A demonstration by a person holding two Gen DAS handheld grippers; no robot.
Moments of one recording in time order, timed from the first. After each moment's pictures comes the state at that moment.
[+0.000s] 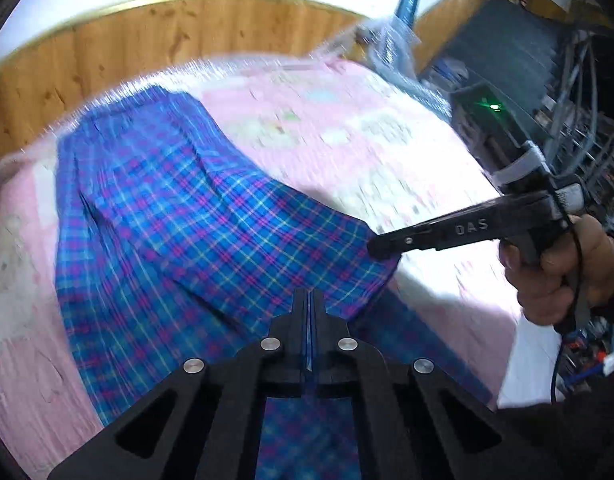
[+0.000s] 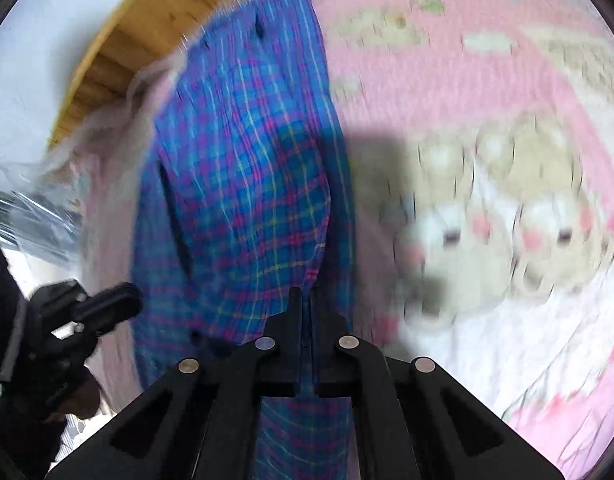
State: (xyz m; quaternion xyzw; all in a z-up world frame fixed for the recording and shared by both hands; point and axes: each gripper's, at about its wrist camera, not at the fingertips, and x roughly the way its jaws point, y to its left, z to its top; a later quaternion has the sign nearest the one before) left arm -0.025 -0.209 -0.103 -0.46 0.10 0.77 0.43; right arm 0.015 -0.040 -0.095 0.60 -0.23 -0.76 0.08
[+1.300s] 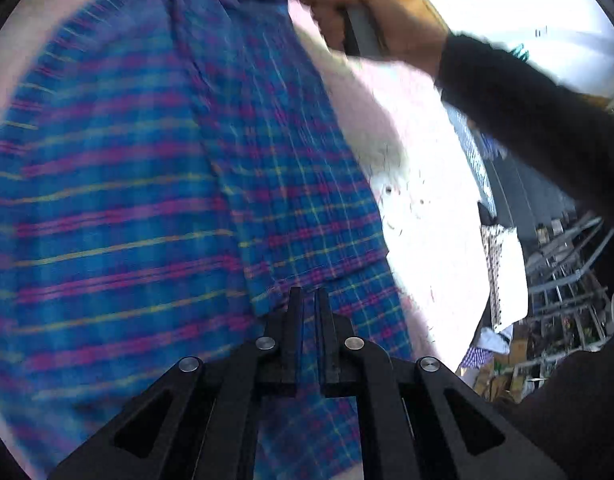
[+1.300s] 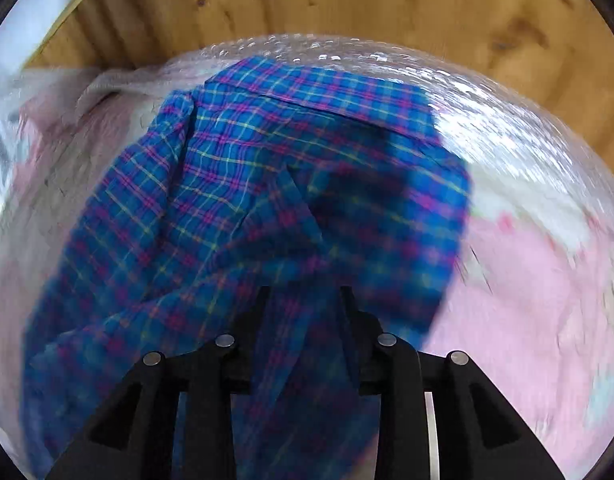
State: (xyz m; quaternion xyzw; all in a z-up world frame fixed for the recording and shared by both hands) left arm 0.005 -0.249 -0.157 -0.57 -0.15 0.74 0.32; right arm -0.296 -0.088 -0.093 0.53 0.04 -0.83 0.16
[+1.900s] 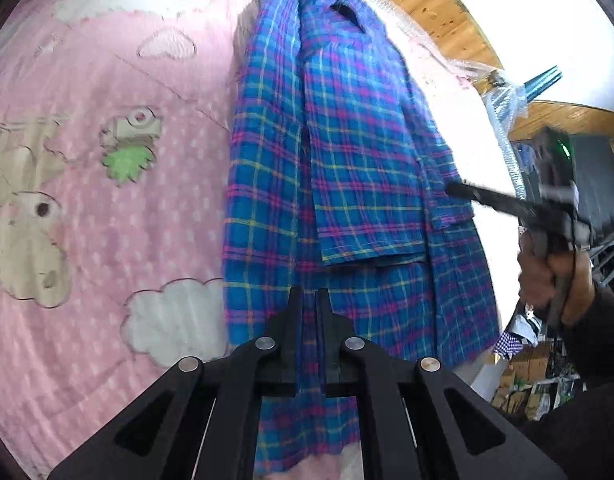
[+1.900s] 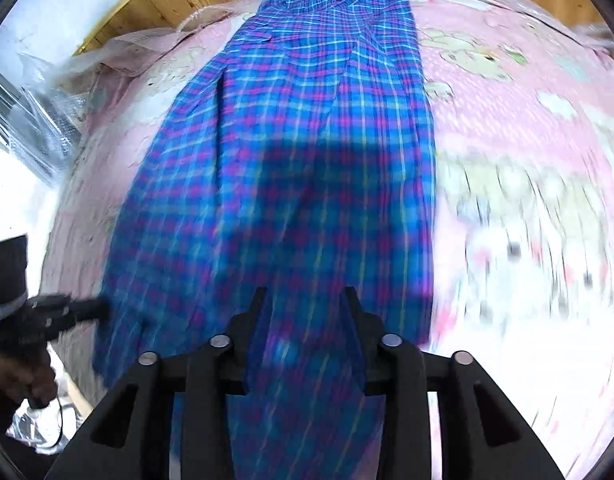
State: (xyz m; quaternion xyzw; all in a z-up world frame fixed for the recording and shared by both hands) left arm 0.025 -0.391 -0.180 -0.59 -0.14 0.75 0.26; right arm 0.068 -0.129 -0.130 0.58 -0.08 -0.80 0.13
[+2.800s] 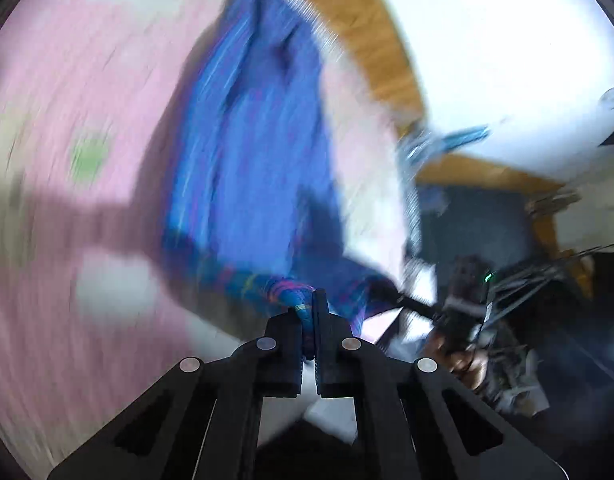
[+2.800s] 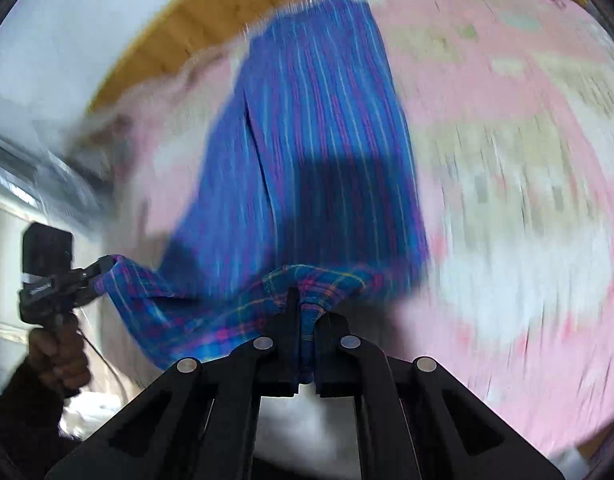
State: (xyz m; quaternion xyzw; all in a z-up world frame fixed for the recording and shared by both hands) left arm -0.013 -0.399 -0.119 -0.54 -0.34 0.68 0.37; right arm 0.068 -0.098 -0.049 0.56 -0.21 -0.79 0.13
